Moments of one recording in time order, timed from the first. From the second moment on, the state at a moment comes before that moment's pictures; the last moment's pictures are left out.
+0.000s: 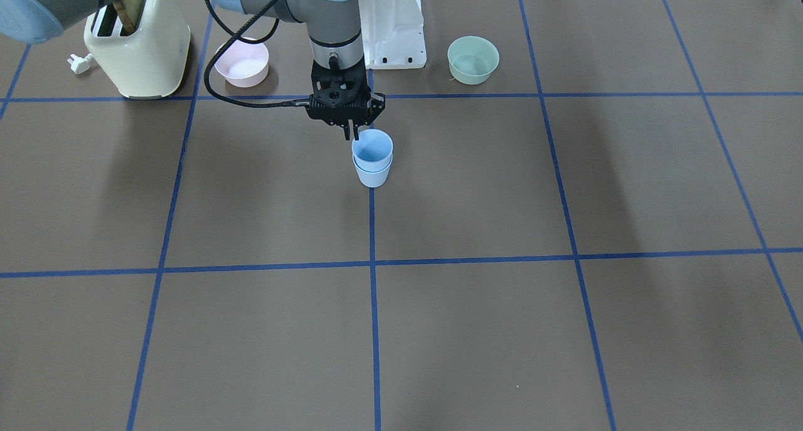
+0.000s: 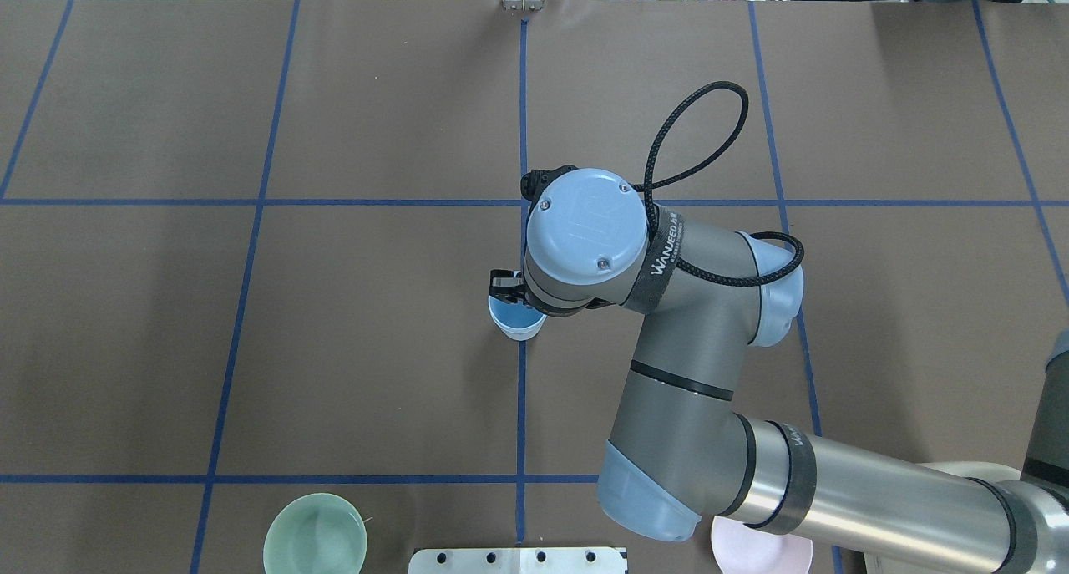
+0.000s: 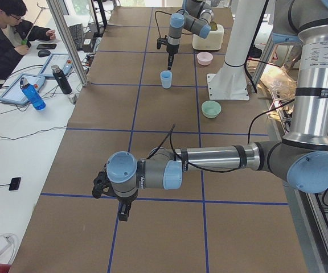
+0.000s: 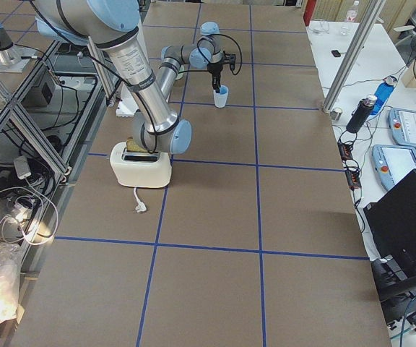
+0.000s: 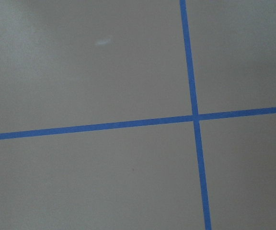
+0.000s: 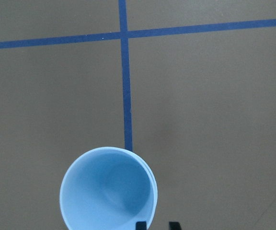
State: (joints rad) left arm -1.66 -1.62 -1.46 -1.68 -2.37 0.13; right arm 0.45 -0.84 1.80 -1.70 1.75 1.32
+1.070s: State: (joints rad) left arm -1.62 -1.62 -1.48 -1.67 -2.38 0.09; right arm 1.09 -1.09 1.76 -1.70 2.14 0.58
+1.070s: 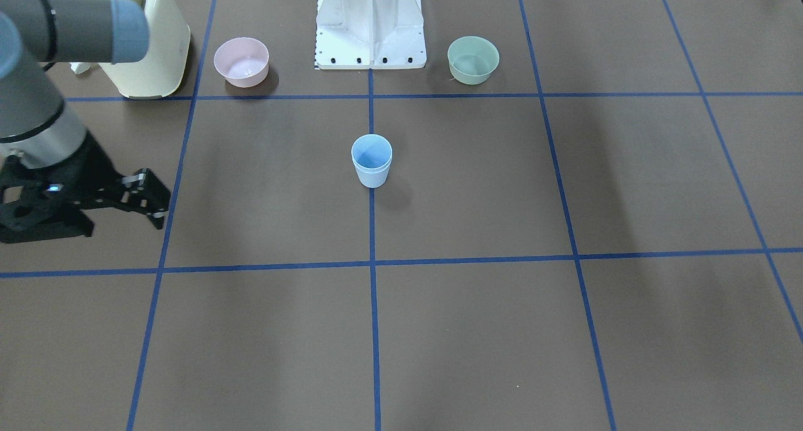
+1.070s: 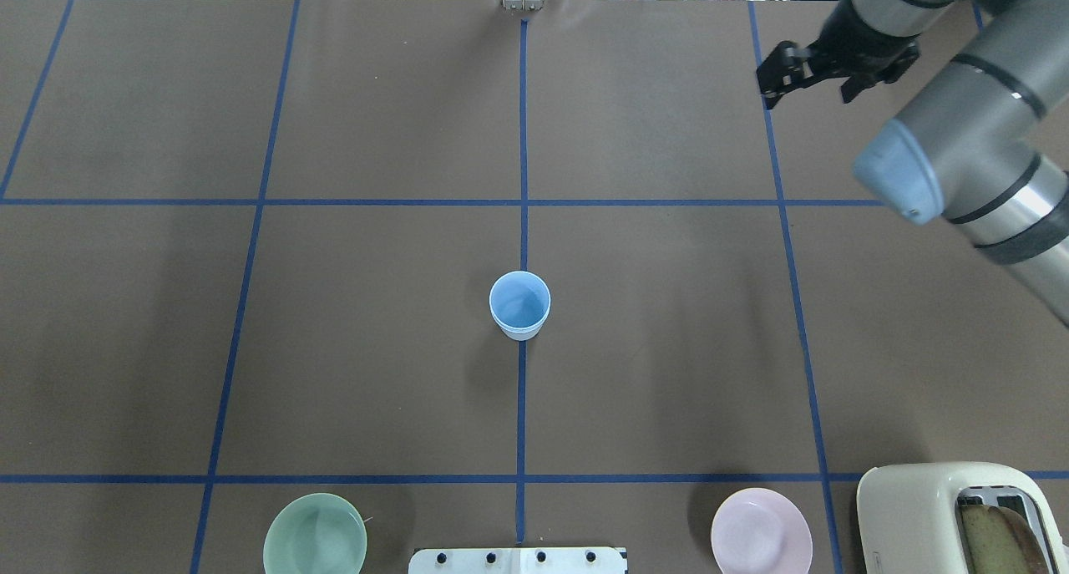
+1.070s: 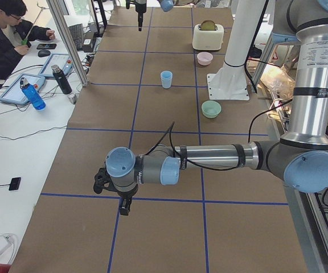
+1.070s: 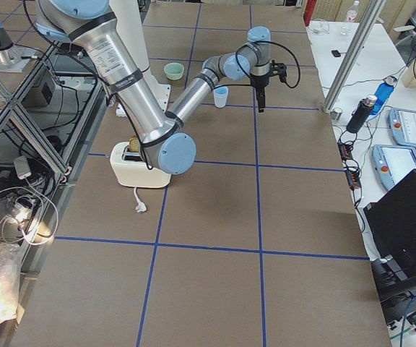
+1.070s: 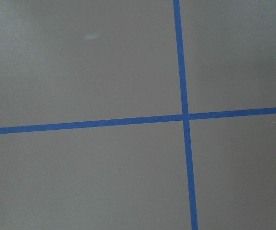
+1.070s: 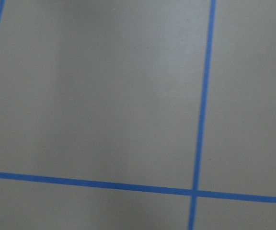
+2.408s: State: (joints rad) left arm -1.62 -1.54 -1.51 -1.68 -2.36 0.09; right arm 1.45 -1.57 1.61 -1.67 2.23 0.03
